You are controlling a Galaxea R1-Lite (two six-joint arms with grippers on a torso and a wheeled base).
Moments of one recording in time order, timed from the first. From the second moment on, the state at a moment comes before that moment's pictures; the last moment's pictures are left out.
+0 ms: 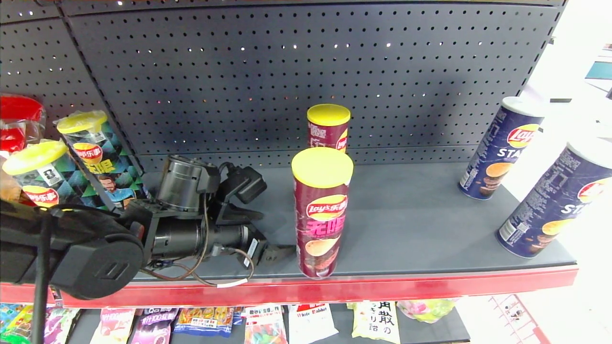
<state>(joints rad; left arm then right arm) -0.52 1.78 -0.80 -0.40 -0.28 0.17 0.35 0.31 -0.31 0.18 -0.21 -0.04</state>
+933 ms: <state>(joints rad) -0.40 1.49 -0.65 -0.34 -0.28 0.16 0.35 0.30 -0.28 0.18 -0.18 -0.04</state>
